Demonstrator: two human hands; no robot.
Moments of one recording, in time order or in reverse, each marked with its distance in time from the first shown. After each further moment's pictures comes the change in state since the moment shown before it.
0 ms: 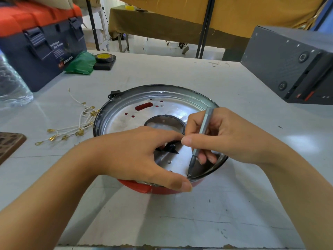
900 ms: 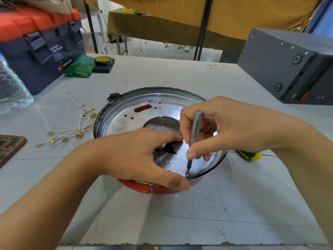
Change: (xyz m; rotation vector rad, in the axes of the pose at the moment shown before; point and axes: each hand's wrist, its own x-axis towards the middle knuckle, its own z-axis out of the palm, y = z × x) left_hand 0.000 0.002 -0.001 0.037 -0.006 -0.015; right_hand 0.001 -0.033 -0.016 -0.306 -0.194 -0.008
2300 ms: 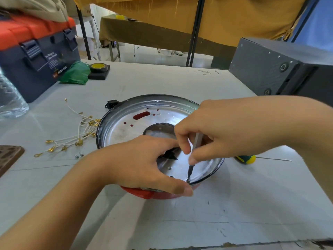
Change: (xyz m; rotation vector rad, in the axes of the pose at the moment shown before) left_hand -0.003 -0.001 0.001 -0.045 0.054 0.121; right_hand 0.011 -0.047 -0.005 -0.657 -0.193 0.166
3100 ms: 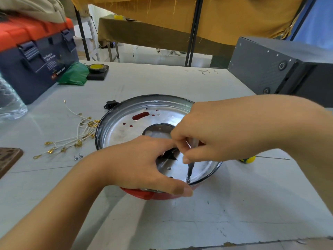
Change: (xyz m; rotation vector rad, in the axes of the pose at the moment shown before) left_hand -0.001 0.002 0.000 -0.023 0.005 0.033; right_hand 0.013 0.007 0.021 -0.102 0.183 0.039
